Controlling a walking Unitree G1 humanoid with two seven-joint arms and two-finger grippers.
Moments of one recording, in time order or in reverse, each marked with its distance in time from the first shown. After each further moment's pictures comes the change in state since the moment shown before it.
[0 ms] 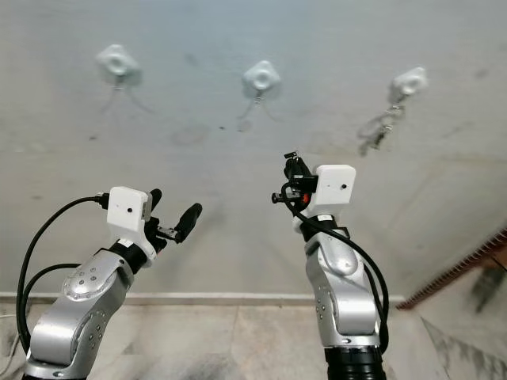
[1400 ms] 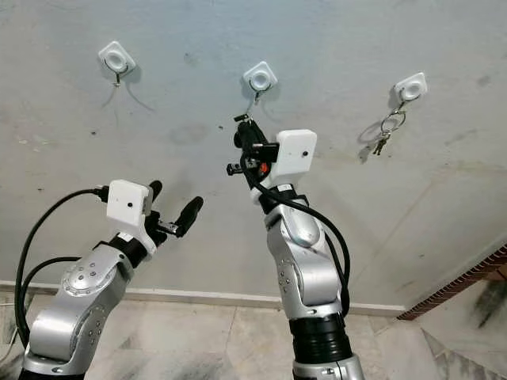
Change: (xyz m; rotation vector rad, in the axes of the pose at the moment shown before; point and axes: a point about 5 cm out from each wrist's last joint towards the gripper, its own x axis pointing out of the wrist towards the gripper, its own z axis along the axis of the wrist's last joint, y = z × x) left arm 0.006 -0.003 0.018 0.058 -0.067 -0.026; right arm 0.038 0.063 0.033 0.136 -0.149 0.211
